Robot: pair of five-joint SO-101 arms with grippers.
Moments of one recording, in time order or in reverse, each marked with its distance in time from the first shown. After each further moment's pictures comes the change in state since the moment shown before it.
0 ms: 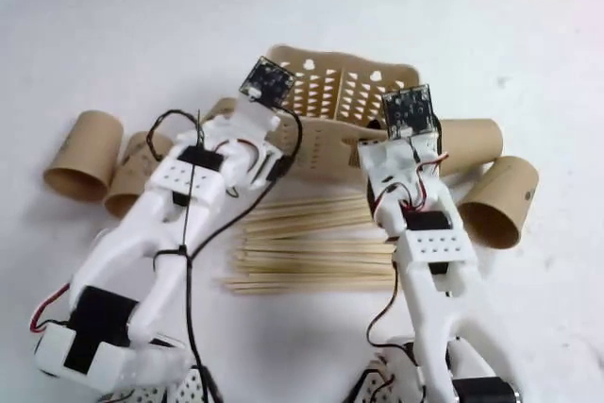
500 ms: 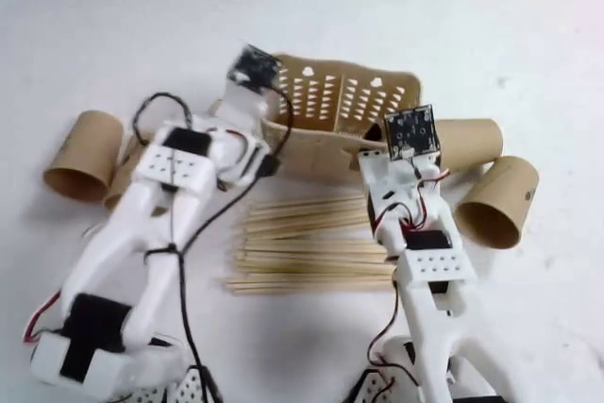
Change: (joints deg) left arm -3.6 -4.4 -9.0 19.1 1.8; right arm 0.0 -5.4 3.1 -2.3 0.0
